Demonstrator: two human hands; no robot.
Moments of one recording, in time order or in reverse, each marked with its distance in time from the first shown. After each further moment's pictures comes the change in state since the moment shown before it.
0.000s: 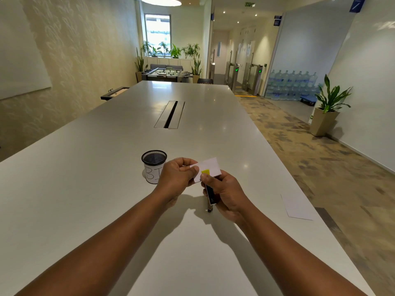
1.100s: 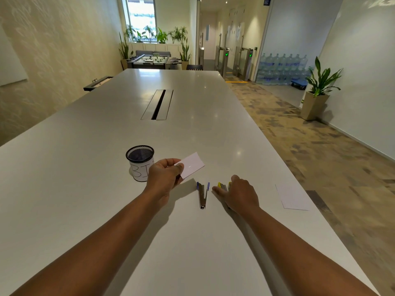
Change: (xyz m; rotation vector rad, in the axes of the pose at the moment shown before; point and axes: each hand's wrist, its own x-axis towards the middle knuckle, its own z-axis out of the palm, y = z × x) left_hand 0.035 -0.032 0.003 -0.101 0.127 -0.189; right_hand 0.037 0.043 -0.094 -1.444 0.464 -0.028
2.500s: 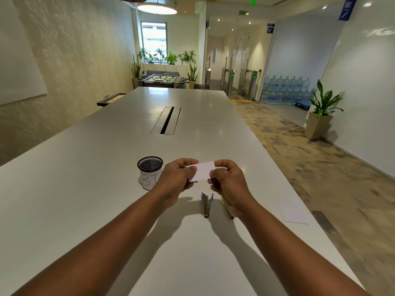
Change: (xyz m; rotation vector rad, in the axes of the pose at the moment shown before) left_hand -0.044 0.048 0.008 0.121 -0.171 0.055; right_hand -0.040 -0.097 -0.085 1.269 -0.184 0.082
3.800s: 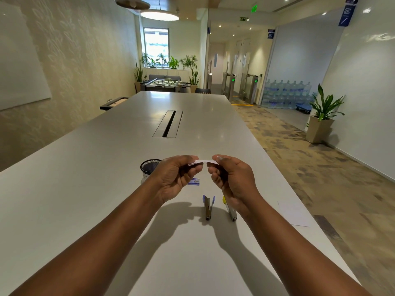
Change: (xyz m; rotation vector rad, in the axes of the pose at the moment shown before) left_hand -0.026 0.041 -0.009 -0.455 -0.075 -0.130; right_hand -0.013 -0.030 0.005 0.311 -0.019 -0.021
